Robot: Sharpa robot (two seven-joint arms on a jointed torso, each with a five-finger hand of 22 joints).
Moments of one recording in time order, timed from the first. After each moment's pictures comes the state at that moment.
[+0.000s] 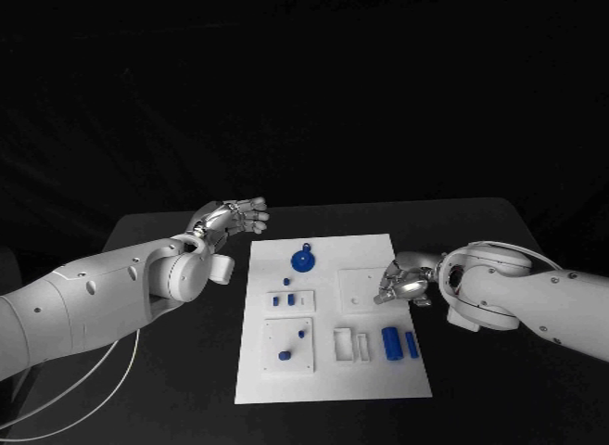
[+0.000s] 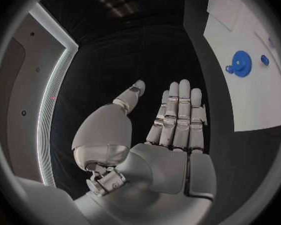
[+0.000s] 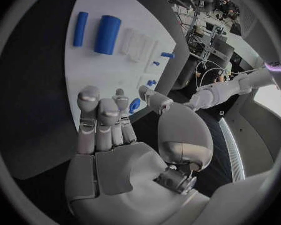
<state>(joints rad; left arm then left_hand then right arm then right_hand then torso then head) 1.20 -0.69 -0.10 1.18 0.01 -0.21 0.39 0.91 -0.07 0.45 -0.24 0.08 0.86 0.18 0.23 0.57 1.17 0.12 0.07 0.27 0.94 0.09 0.60 0.46 0.04 0.65 -0.01 0.68 1.15 1.22 -0.88 -0.11 1.54 -1.19 0.02 -0.35 0.83 -0.17 0.73 -0.08 0.05 0.90 0.11 0.31 0.53 1.13 0.00 1.08 1.02 1.30 -0.10 1.26 0.89 0.19 1.33 -0.07 0.89 1.31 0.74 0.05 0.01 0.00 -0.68</state>
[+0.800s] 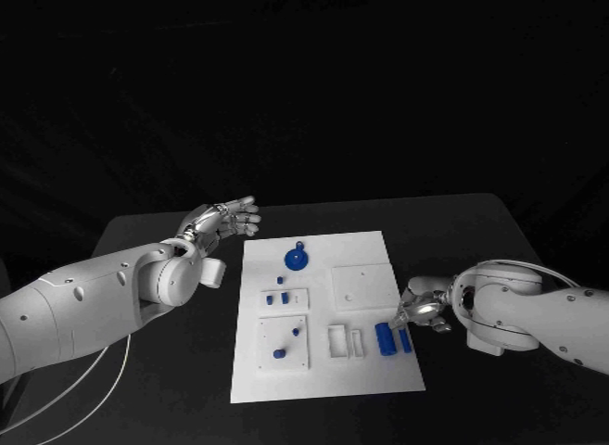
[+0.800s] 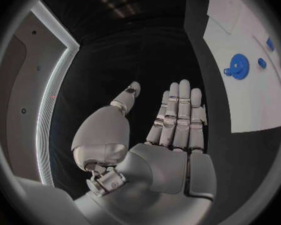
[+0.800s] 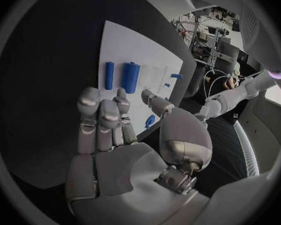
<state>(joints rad) 1.18 -0.70 -0.10 1.18 0.01 -0.19 0.39 0.85 -0.06 0.42 -0.22 0.07 0.85 0.18 0.23 0.56 1.16 0.12 0.07 0.27 0.94 0.09 0.58 0.48 0.04 0.65 -0.01 0.67 1.15 1.18 -0.97 -0.15 1.61 -1.18 0.08 -0.45 0.72 -0.15 0.74 -0.10 0.05 0.93 0.09 0.34 0.59 1.12 -0.01 1.13 1.10 1.29 -0.12 1.28 0.95 0.19 1.32 -0.09 0.96 1.31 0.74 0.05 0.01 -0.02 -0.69</state>
